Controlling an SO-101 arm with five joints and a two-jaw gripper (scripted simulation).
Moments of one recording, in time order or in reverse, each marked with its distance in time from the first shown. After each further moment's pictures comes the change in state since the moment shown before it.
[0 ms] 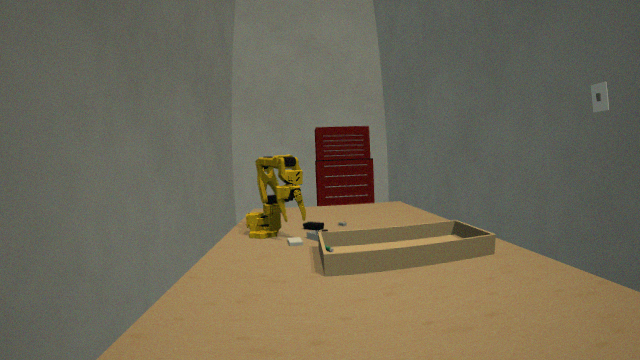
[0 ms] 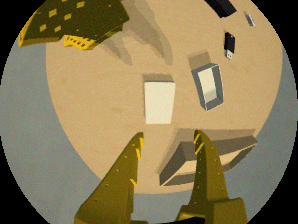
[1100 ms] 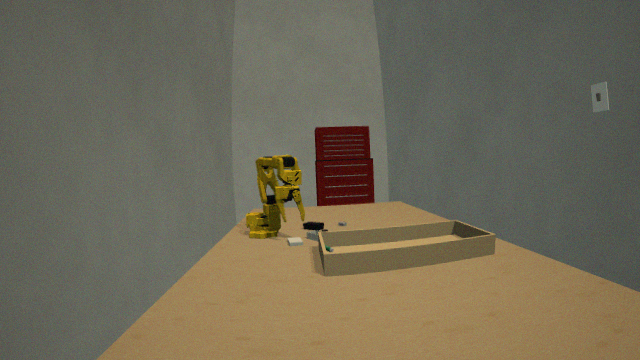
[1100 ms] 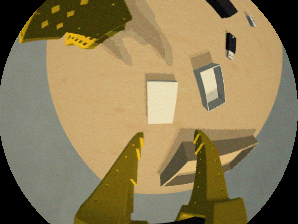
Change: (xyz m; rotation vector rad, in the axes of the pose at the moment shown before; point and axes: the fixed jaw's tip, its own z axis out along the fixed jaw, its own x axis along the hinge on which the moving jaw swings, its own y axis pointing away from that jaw) arm 0.001 0.003 0.000 0.000 -0.003 -0.001
